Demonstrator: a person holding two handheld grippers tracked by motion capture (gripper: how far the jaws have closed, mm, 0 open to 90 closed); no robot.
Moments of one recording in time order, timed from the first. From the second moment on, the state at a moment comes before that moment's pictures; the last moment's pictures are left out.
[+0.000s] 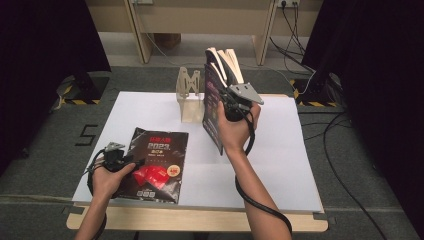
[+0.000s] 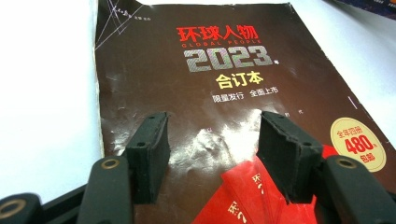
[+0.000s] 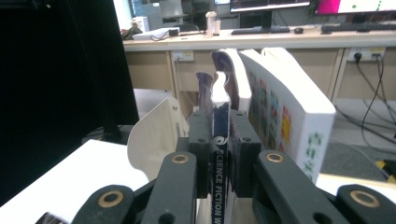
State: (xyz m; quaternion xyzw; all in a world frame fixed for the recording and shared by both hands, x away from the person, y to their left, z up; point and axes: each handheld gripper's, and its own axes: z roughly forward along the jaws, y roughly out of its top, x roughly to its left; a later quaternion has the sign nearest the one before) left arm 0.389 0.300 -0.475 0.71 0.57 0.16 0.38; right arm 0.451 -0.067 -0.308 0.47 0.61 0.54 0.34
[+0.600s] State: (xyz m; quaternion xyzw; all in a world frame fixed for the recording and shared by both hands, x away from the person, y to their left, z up) left arm 0.389 0.300 -0.474 0.71 0.57 0.16 0.38; right arm 0.433 -0.078 -0.320 0.48 0.62 0.52 0.33
